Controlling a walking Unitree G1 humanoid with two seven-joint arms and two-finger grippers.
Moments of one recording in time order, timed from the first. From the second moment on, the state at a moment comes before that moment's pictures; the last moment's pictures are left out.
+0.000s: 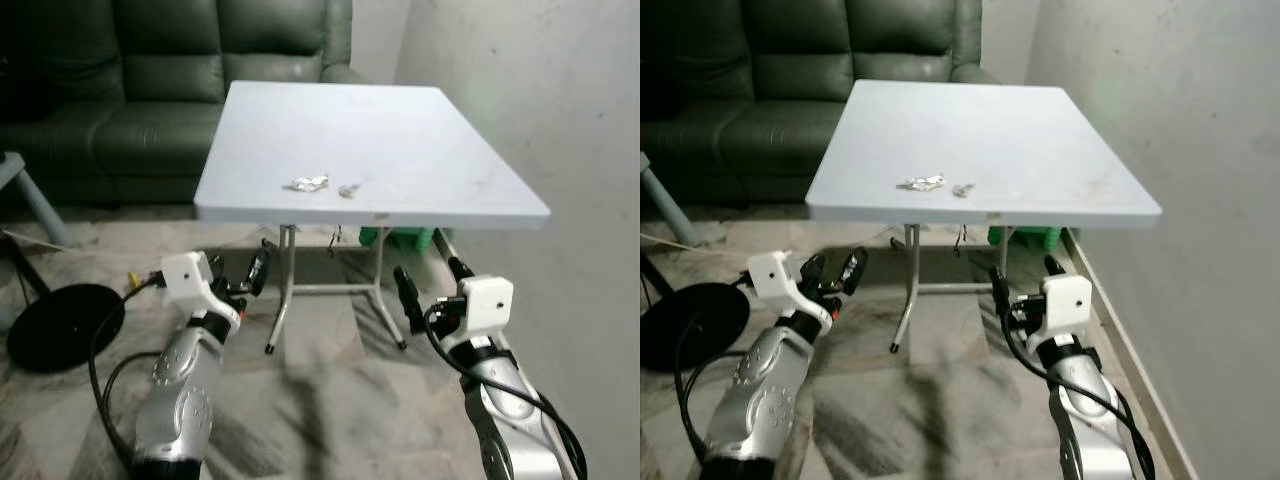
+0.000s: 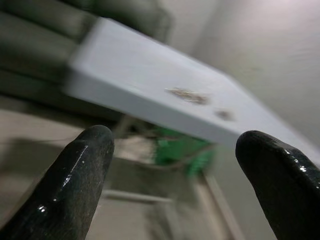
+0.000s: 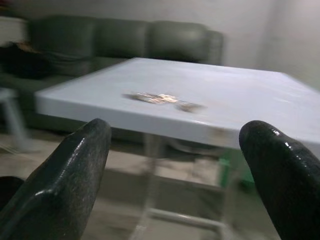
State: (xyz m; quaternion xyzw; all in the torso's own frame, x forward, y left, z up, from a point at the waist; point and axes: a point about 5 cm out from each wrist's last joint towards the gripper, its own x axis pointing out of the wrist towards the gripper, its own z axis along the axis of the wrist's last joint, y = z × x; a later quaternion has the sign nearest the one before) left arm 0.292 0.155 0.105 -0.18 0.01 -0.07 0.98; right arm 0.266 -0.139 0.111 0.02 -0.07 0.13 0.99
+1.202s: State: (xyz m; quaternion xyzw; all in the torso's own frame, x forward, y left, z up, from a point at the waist) left arm 0.291 0.150 0.102 -0.17 0.02 -0.07 0.98; right arm 0.269 -0.139 0.116 0.02 -0.08 0.13 0.99
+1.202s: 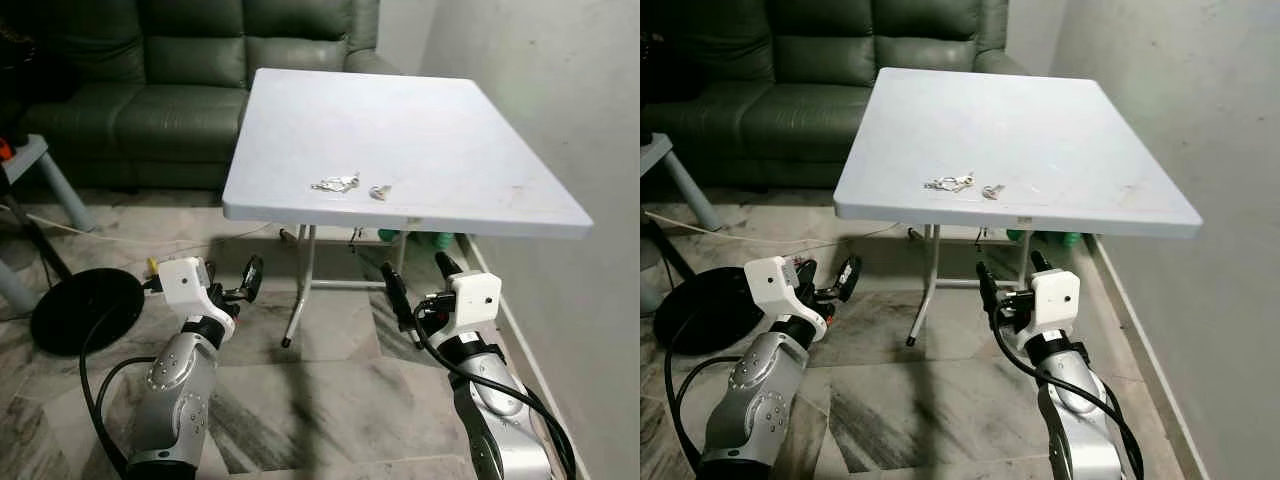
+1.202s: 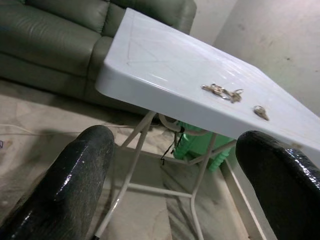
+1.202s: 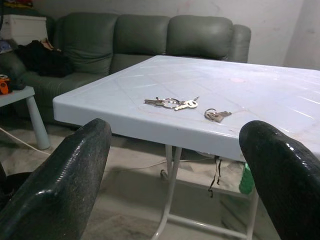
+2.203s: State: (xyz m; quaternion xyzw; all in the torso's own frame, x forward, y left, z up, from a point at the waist) left arm 0.293 0.133 0.104 -0.19 0.02 -0.09 0.98; right arm 0.270 -0.145 0.112 0.01 -0.07 0.13 0.99
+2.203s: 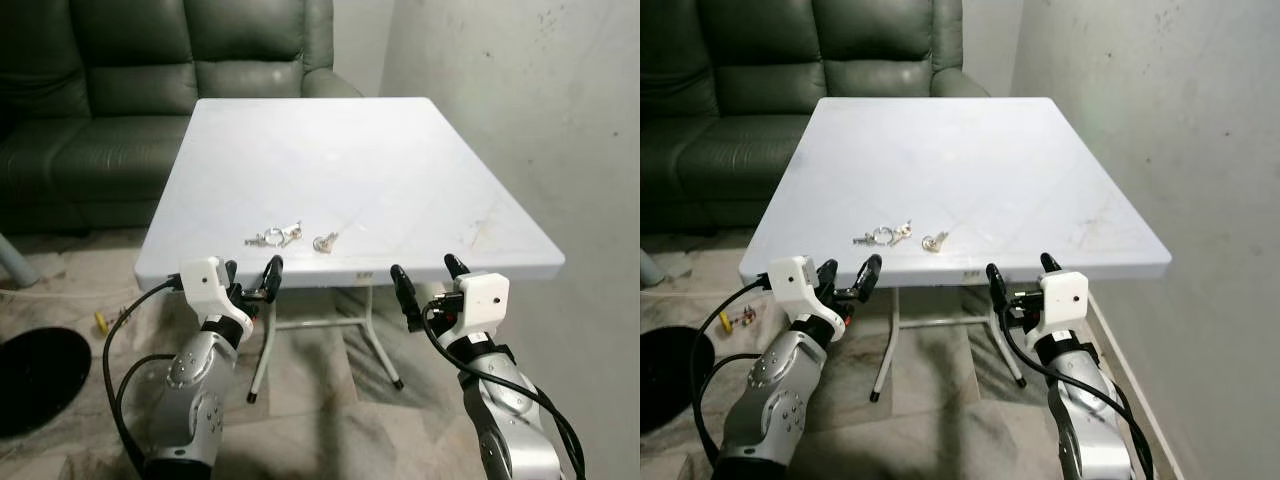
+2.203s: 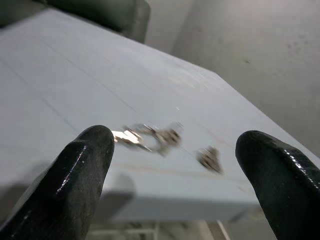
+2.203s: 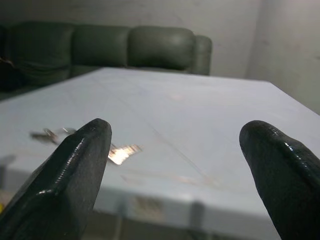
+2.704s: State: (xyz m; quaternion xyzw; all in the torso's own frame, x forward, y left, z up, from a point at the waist) left arm 0.293 0.139 0.103 -0.17 0.02 -0.06 0.98; right arm 0.270 -0.139 0.112 0.02 -0.06 0.15 0.99
